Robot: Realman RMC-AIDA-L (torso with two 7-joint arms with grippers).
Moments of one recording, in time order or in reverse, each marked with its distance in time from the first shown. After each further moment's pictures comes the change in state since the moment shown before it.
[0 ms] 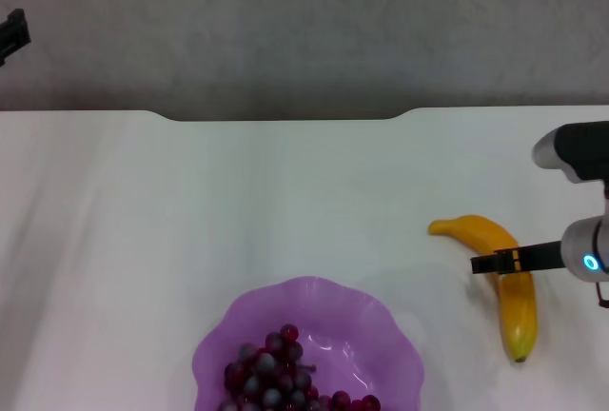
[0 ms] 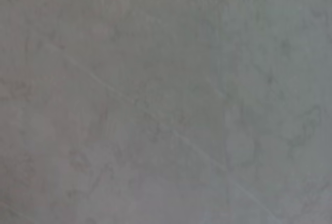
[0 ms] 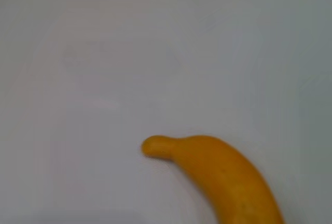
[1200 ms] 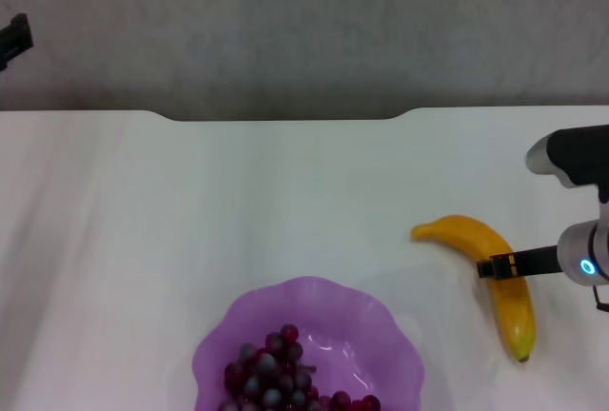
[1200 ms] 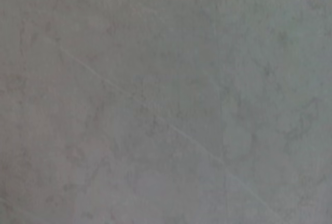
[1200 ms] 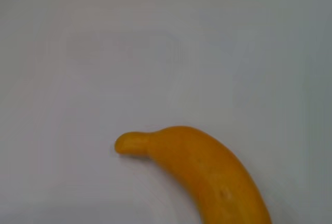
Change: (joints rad) left arm -0.004 0.000 -0.007 -0.001 0.000 -0.026 0.003; right arm 0.005 0.000 -0.016 0.011 0.013 0.000 -0.022
